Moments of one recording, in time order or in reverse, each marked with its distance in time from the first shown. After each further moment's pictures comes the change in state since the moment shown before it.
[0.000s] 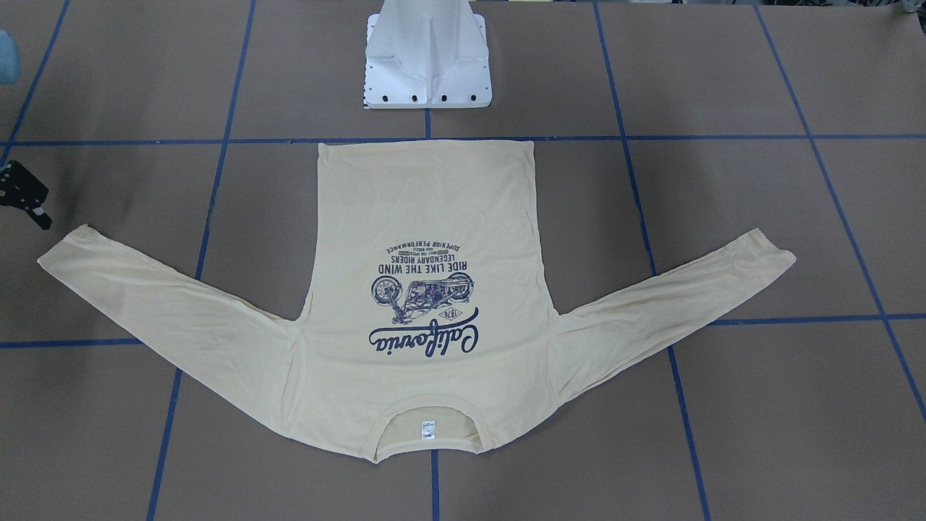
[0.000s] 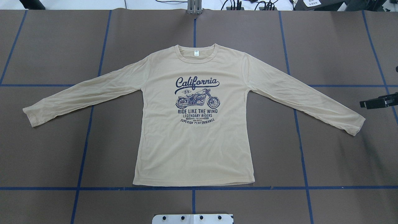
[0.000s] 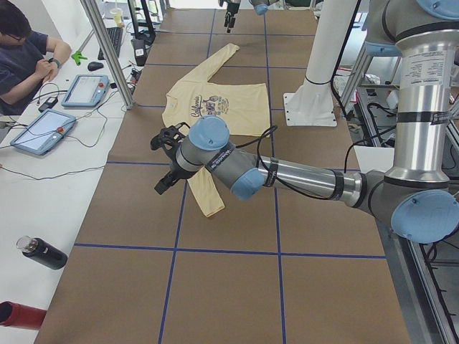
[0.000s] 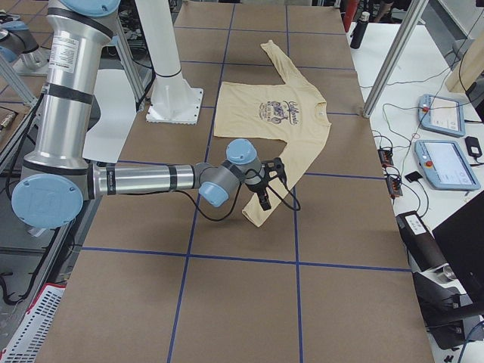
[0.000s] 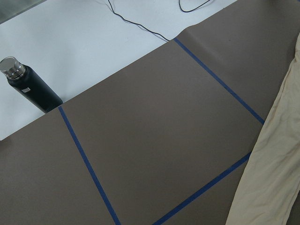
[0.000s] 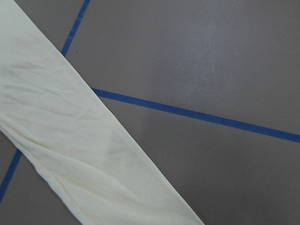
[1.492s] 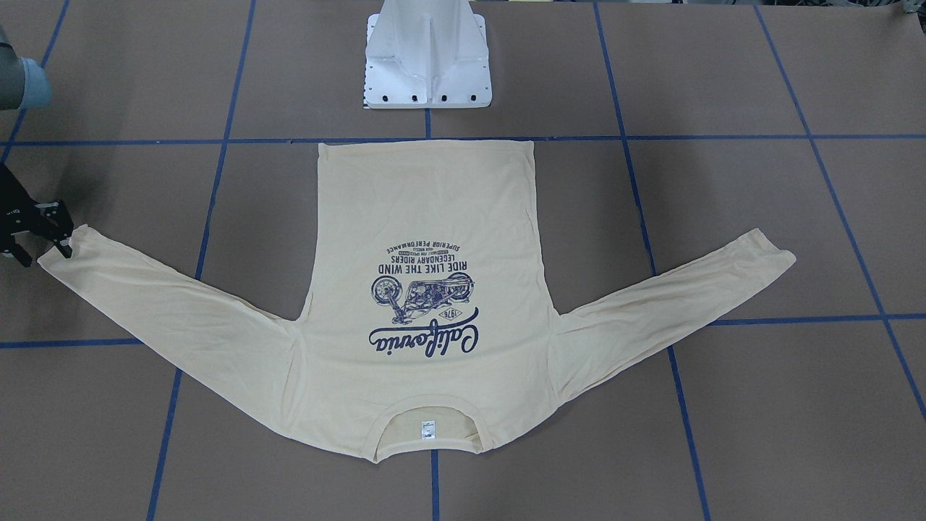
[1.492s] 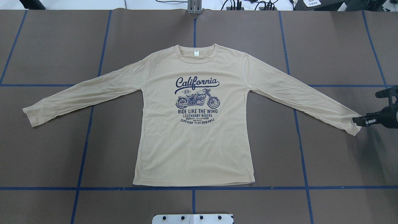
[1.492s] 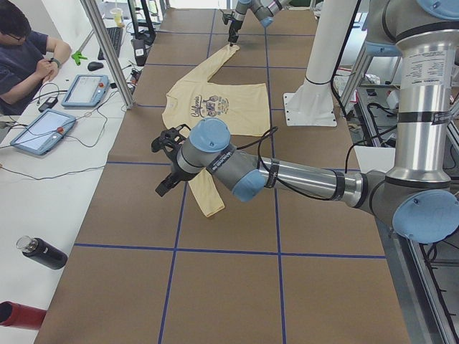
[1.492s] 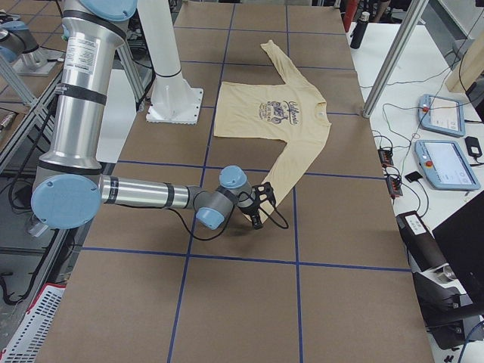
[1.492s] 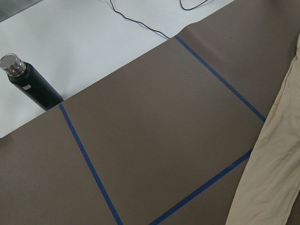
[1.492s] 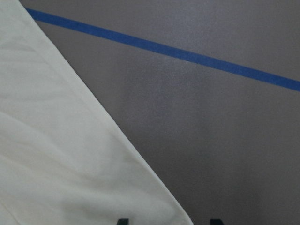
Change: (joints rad) left arm 0.000 0.011 0.001 -0.002 0.001 0.000; right arm -0.170 -0.002 -0.182 0.163 -0.189 0.052
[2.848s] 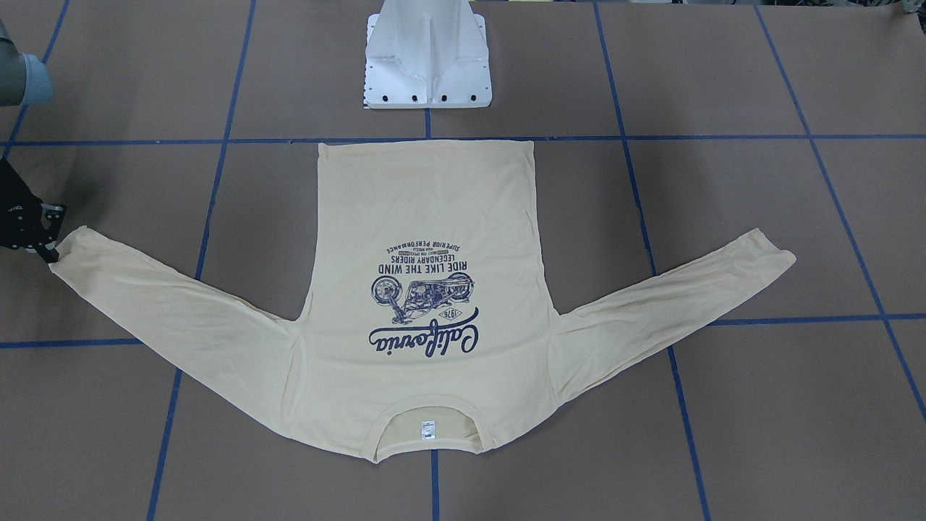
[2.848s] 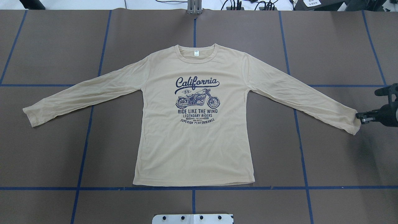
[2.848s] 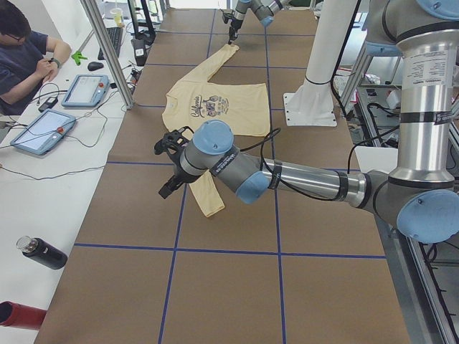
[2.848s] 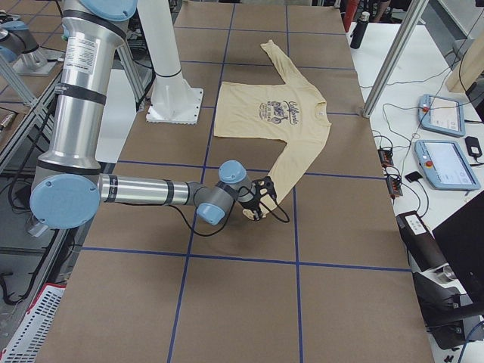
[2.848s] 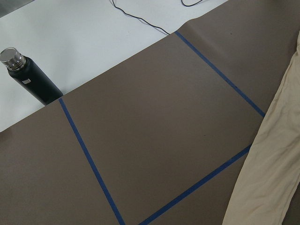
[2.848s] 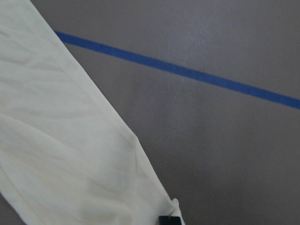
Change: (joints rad) left arm 0.000 0.016 -0.006 -0.003 0.000 0.000; right arm 0.004 -0.001 0.064 -0.011 -0.002 0.001
